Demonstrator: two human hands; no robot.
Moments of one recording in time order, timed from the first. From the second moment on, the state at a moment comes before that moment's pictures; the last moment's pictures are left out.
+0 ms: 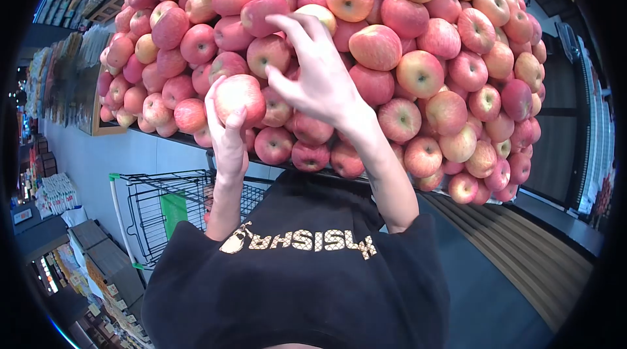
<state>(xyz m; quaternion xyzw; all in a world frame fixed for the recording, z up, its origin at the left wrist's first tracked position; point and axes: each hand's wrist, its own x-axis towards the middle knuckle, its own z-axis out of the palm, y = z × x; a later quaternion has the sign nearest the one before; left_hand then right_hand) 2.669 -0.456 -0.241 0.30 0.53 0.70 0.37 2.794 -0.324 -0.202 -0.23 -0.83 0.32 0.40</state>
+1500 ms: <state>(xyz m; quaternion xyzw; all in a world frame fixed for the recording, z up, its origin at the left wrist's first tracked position) 2.677 -0.488 -0.207 0.21 0.31 0.75 0.54 2.863 -0.439 -0.251 -0.24 -0.23 0.88 0.34</state>
